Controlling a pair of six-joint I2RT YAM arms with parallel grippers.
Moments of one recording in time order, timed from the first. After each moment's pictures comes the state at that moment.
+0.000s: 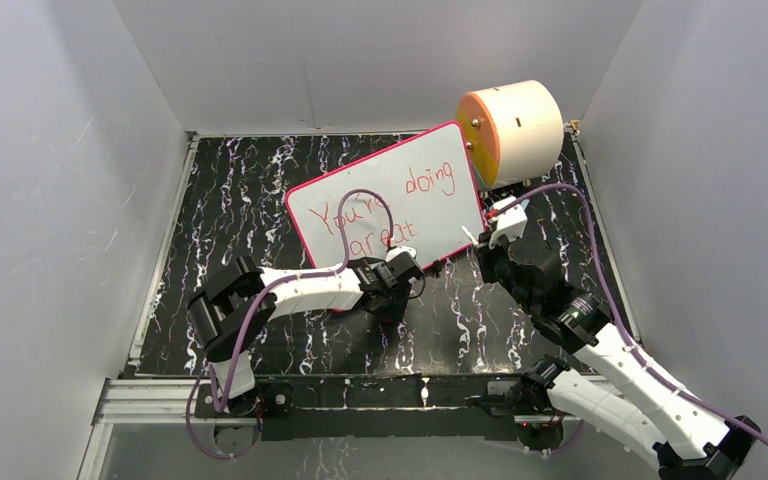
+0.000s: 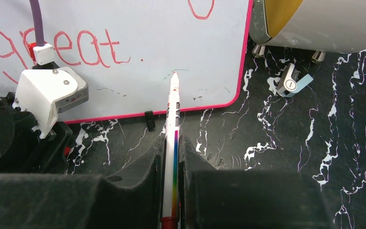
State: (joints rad) left arm -1.06 1.75 1.06 -0.47 -0.21 -0.66; right arm 0.73 0.69 0.72 -0.42 0.33 0.07
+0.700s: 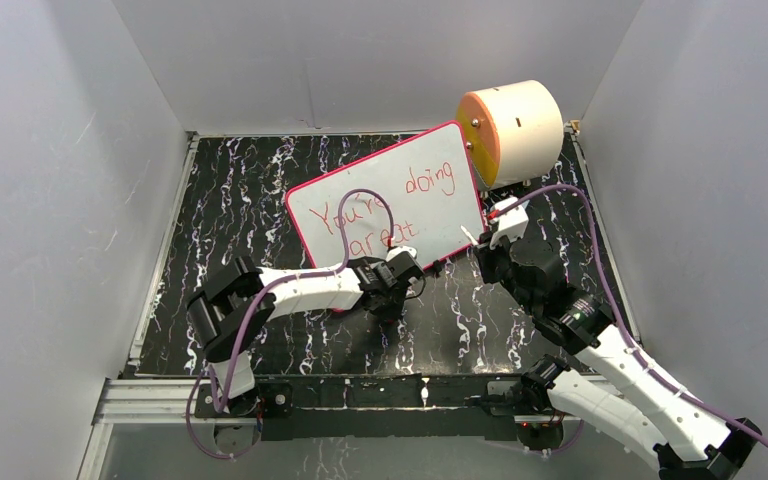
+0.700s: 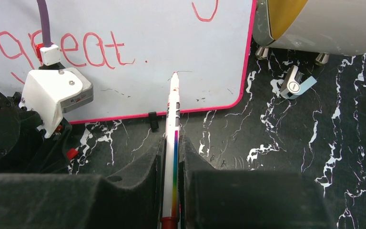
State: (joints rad) left arm -1.06 1.76 1.07 -0.48 -0.20 -0.65; right arm 0.73 0.67 0.72 -0.42 0.32 0.07
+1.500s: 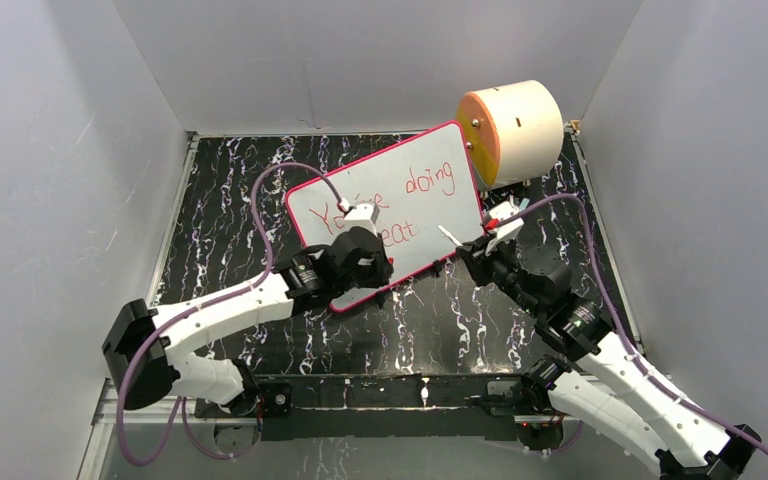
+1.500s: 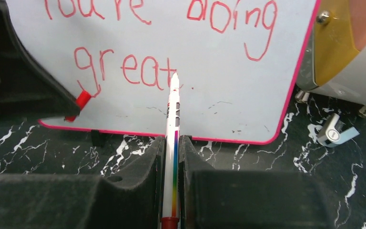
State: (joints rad) left arm -1.02 1.33 0.98 -0.35 -0.31 -0.73; right arm 0.73 0.62 0.67 -0.28 0.13 0.02
